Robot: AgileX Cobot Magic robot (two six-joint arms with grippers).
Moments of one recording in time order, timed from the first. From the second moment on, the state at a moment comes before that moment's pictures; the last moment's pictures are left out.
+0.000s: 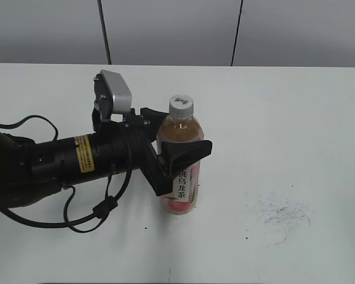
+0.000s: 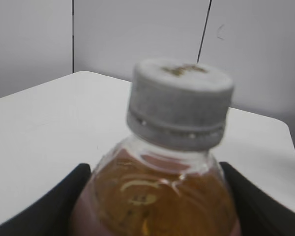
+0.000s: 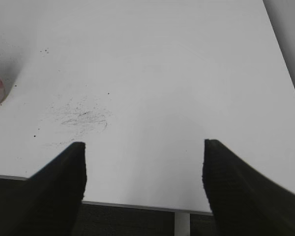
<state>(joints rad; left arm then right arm) -0.52 1.97 -0.69 0.77 -1.21 -0.37 0.04 -0.01 -0.51 0.07 1.11 -0.19</state>
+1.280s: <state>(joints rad) -0.52 1.97 -0.69 0.77 -1.21 -0.37 0.04 -0.01 -0.51 0.07 1.11 -0.19</state>
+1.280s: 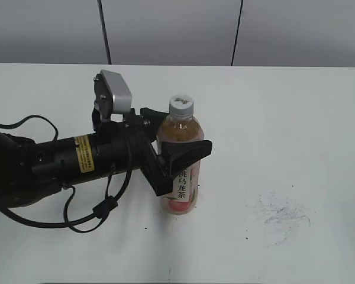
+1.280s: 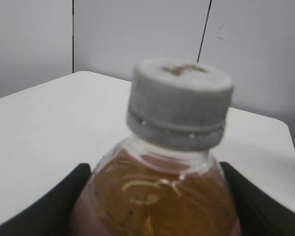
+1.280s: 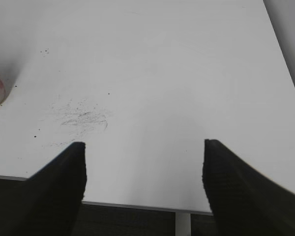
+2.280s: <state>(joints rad) -0.52 1.97 -0.69 0.77 -1.21 -0.37 0.15 0.90 -0.94 0.27 1.03 -0.47</state>
